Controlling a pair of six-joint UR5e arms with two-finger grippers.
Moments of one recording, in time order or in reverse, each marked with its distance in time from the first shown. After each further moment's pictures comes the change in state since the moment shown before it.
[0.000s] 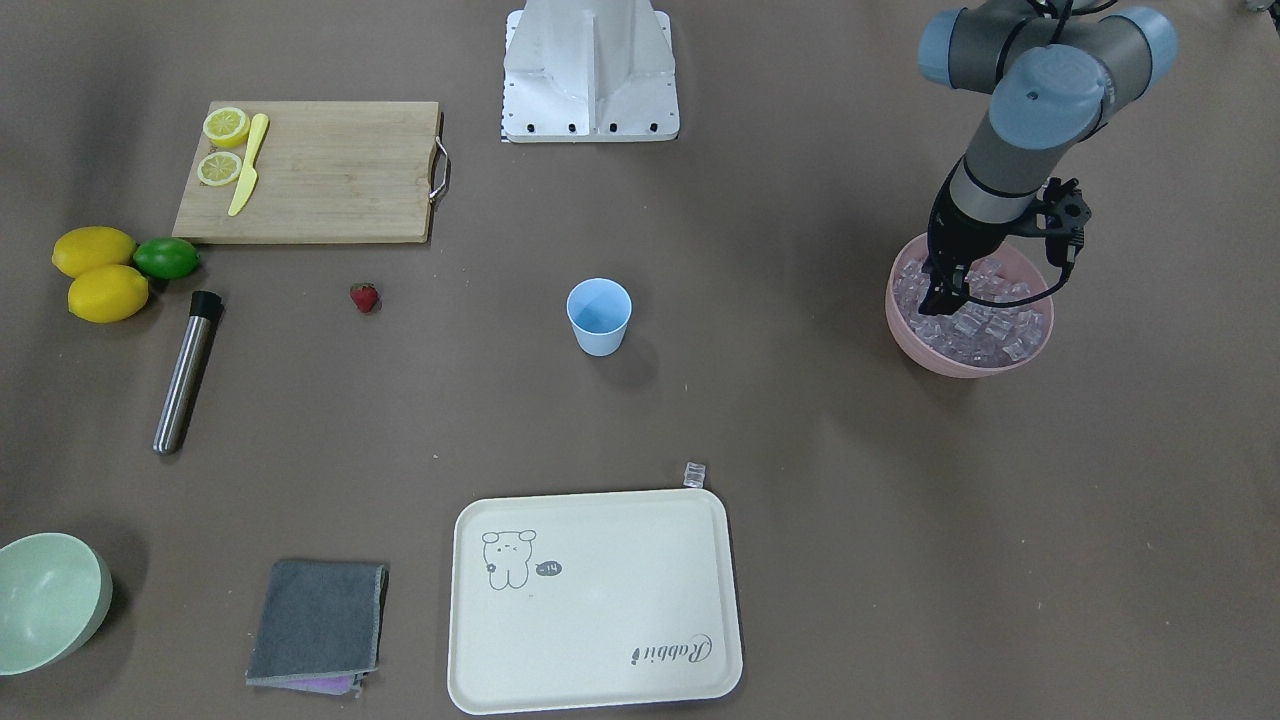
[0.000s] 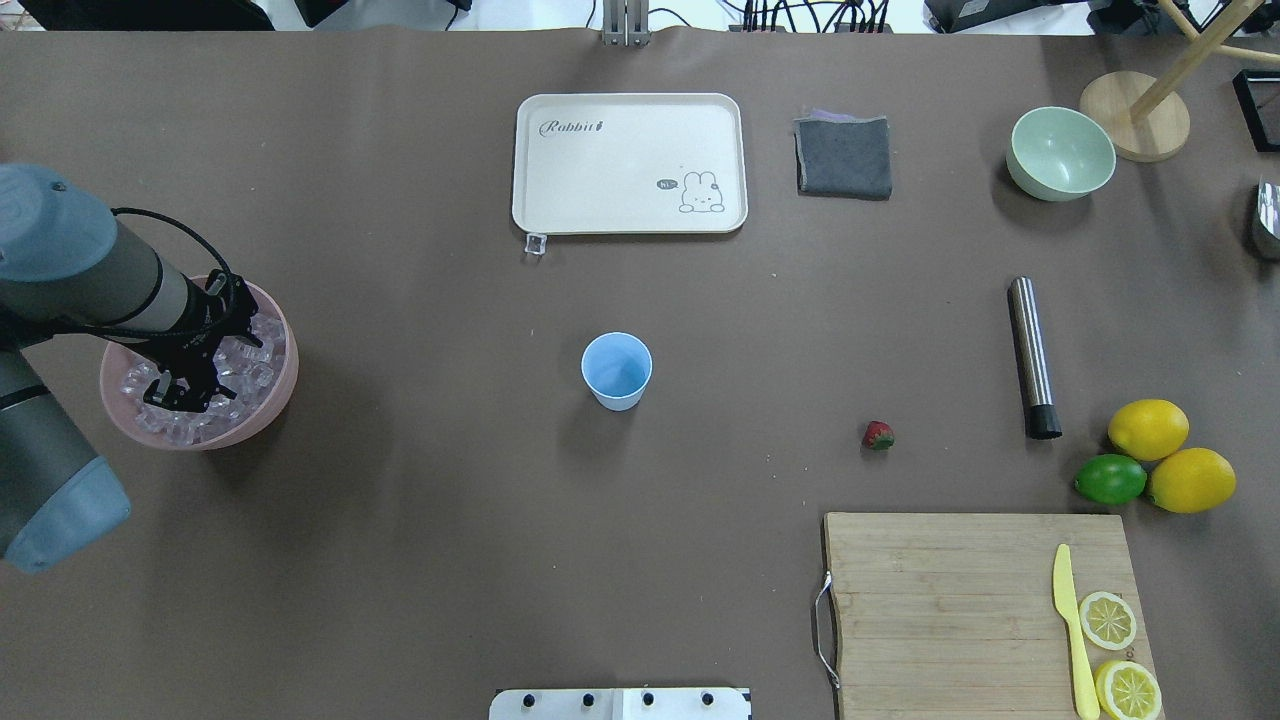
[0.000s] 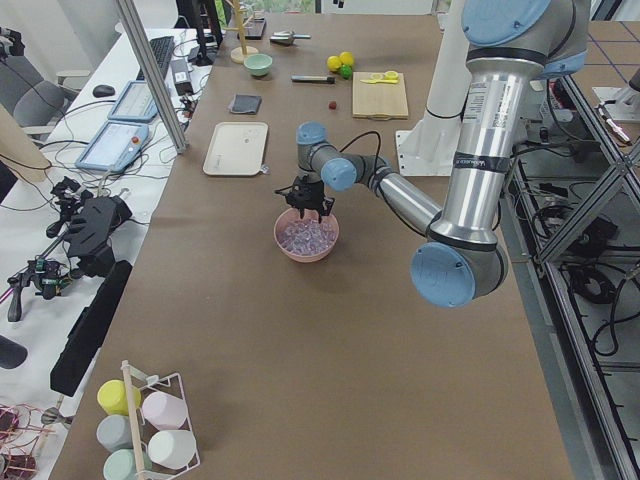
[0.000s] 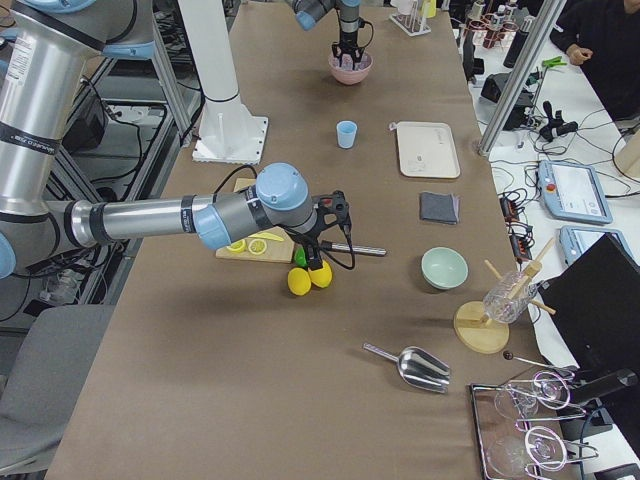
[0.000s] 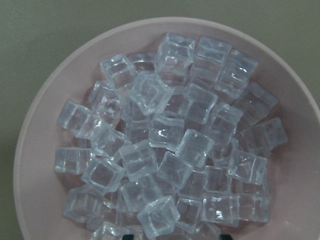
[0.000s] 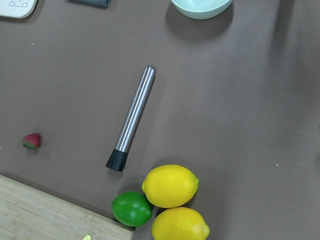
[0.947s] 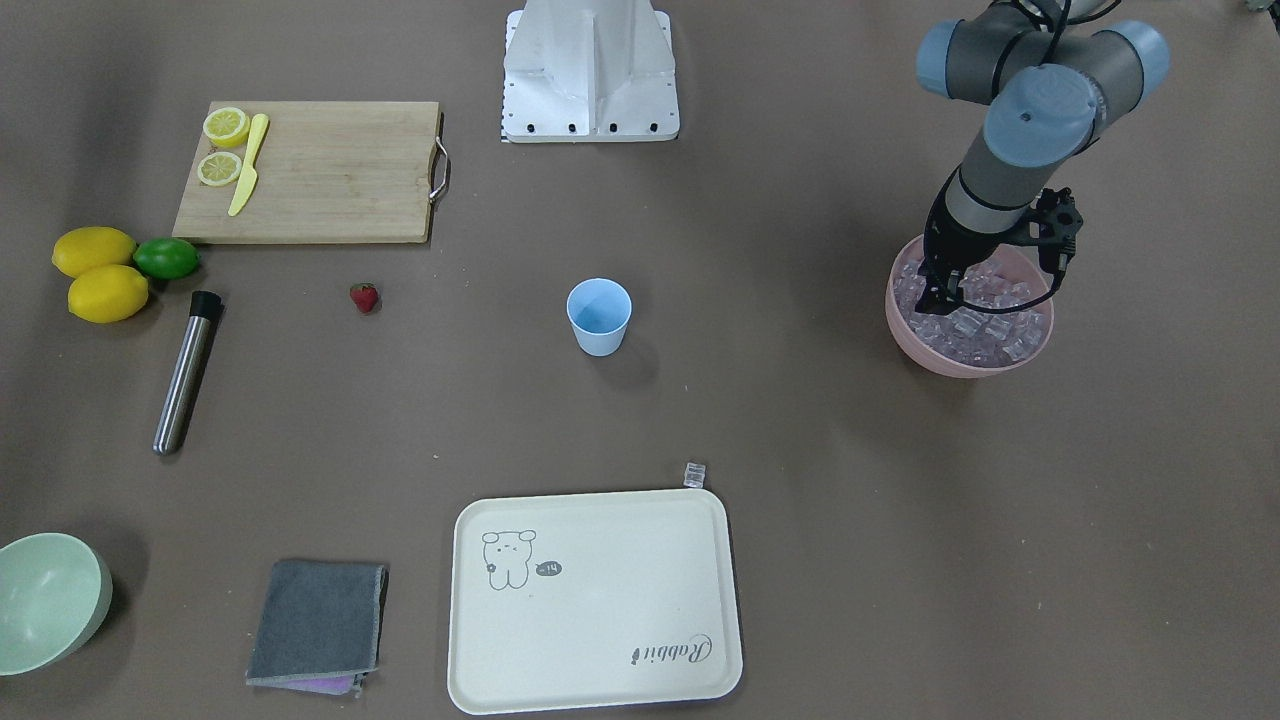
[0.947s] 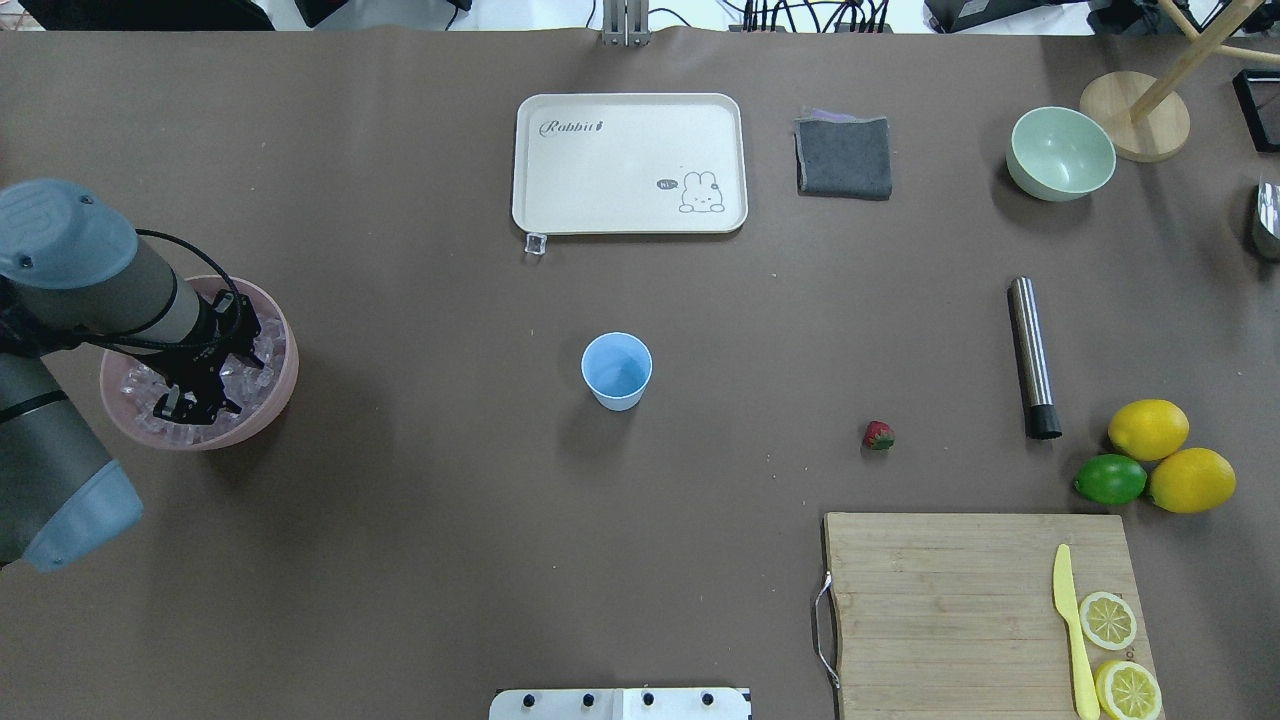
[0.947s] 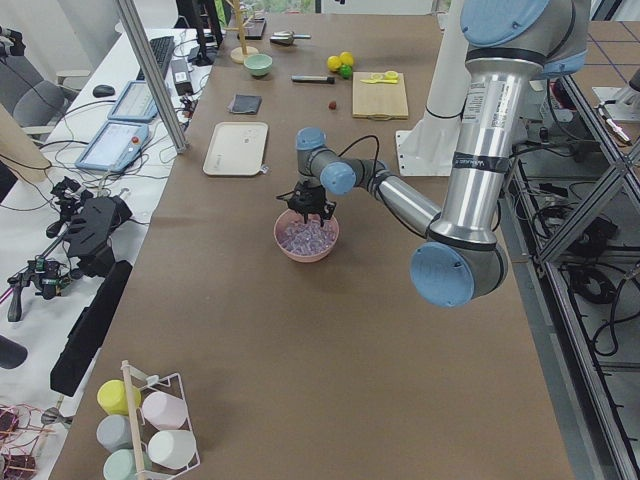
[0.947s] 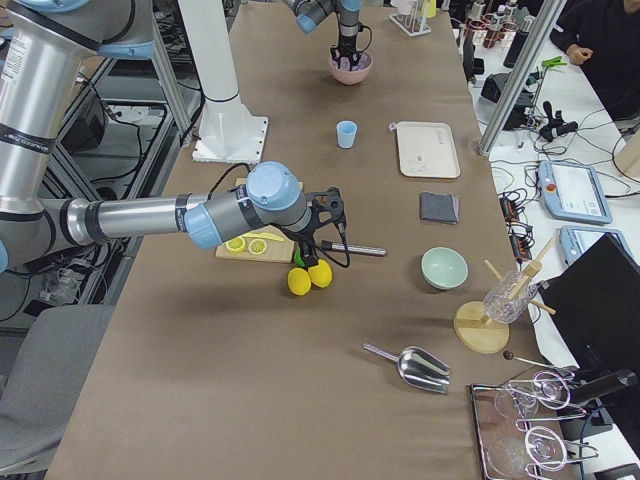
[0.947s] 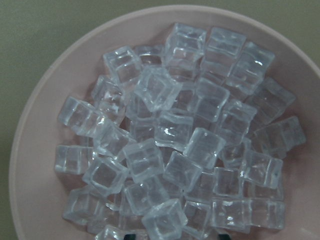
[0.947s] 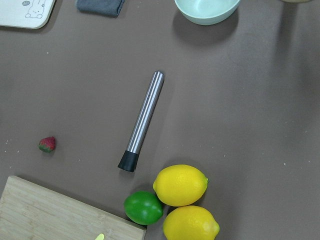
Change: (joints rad) left arm 0.008 0.004 0.030 -0.004 -0.030 0.000; right arm 0.035 -0.020 0.017 0.001 0.047 -0.001
